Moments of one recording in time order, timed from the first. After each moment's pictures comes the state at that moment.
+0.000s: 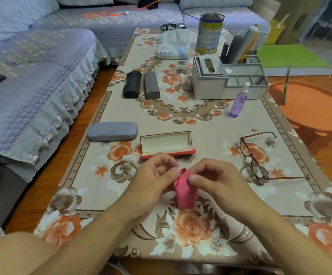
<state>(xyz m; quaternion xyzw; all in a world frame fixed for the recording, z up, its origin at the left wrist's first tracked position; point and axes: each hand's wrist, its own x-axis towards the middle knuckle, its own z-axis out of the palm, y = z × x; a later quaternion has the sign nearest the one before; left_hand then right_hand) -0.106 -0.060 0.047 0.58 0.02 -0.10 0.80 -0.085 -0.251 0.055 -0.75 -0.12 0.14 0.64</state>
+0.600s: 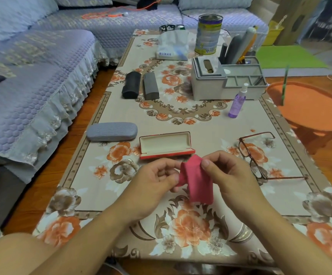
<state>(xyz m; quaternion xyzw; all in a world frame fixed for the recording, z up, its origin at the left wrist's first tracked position) -0.104 -0.054 0.050 0.73 -0.02 -0.11 0.68 -0.087 -0.255 0.058 -0.76 -0.04 0.03 0.65</state>
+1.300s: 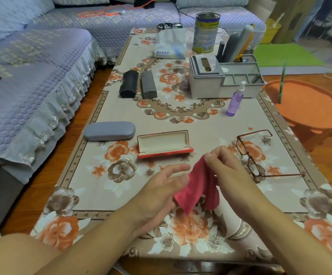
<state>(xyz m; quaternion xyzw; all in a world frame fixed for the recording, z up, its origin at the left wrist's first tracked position) -0.114 -0.071 0.037 0.52 0.05 -0.27 0.81 -0.087 -0.252 0.067 -0.76 0.03 0.12 0.64</state>
